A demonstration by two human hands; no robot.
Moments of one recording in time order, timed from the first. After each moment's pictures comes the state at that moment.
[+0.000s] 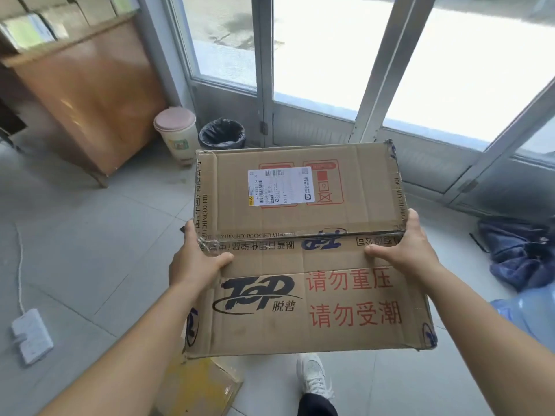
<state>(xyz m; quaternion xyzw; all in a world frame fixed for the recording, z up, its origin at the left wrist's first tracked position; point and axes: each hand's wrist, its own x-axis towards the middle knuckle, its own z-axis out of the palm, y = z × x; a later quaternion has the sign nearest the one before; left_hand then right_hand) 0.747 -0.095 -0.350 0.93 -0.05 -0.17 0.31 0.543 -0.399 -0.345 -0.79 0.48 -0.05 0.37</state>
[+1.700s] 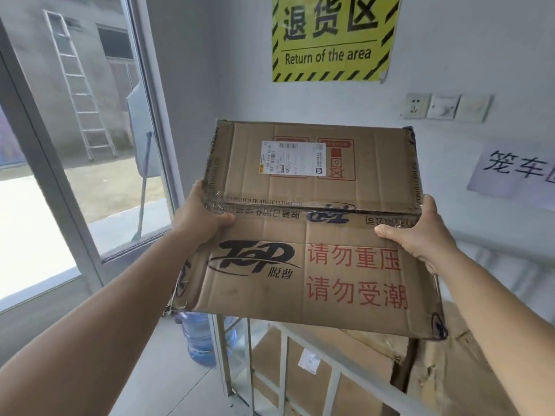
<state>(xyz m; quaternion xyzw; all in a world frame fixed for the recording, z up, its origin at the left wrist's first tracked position) 0.080 -0.427 -0.029 0.53 -0.70 -0.27 0.38 -0.254 -0.263 -0.053 -0.35 0.81 -0.46 0.09</state>
